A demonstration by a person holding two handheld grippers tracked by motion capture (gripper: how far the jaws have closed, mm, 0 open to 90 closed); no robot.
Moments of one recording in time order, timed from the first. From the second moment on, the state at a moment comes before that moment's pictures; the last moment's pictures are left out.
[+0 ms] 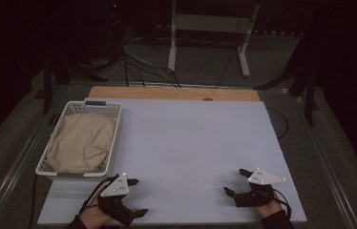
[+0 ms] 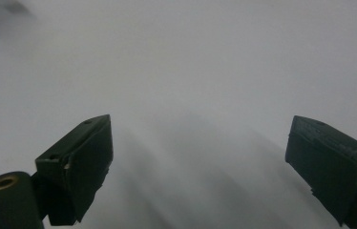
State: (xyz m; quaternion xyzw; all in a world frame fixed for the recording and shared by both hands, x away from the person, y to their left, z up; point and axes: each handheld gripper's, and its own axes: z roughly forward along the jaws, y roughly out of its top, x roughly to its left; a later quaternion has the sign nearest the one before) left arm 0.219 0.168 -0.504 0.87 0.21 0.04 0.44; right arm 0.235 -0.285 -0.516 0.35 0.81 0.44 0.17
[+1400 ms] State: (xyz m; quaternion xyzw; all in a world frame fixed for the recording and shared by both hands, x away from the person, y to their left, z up) left arm 0.223 0.156 -0.449 0.89 0.15 -0.02 0.42; right arm 0.227 -0.276 -0.501 0.34 0.80 0.47 0.15
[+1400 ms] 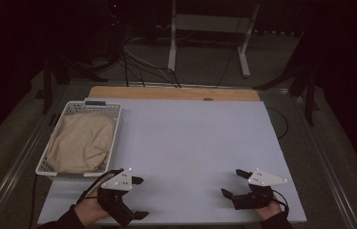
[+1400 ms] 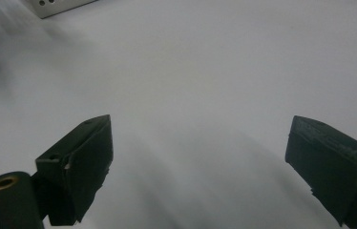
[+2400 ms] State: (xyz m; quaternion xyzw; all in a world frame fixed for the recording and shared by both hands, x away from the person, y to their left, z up) left arm 0.243 0.180 -0.401 0.88 0.16 0.01 0.44; right arm 0.225 -0.273 -0.498 0.34 0.80 0.48 0.14
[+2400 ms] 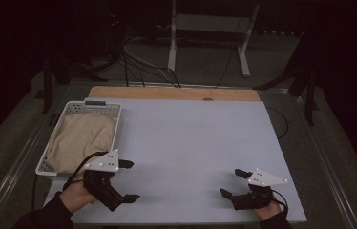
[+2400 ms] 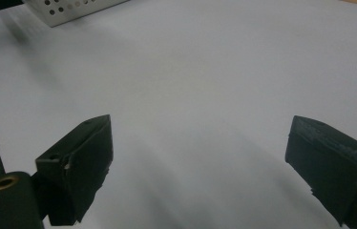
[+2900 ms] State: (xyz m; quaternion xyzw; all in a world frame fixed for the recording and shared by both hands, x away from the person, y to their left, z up) left arm 0.253 0.197 -0.377 0.88 0.18 0.03 0.43; right arm 0.225 -0.272 -0.498 0.34 0.80 0.48 0.14
